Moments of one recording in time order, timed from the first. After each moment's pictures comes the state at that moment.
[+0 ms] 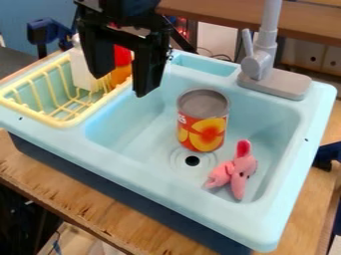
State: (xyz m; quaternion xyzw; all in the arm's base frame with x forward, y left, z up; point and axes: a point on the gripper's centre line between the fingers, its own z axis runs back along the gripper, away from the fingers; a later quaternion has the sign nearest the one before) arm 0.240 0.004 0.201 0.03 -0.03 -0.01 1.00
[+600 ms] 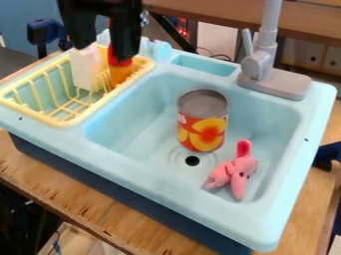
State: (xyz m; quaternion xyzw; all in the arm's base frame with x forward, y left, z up) arm 0.254 0.042 0.219 0.02 -0.04 0.01 1.00
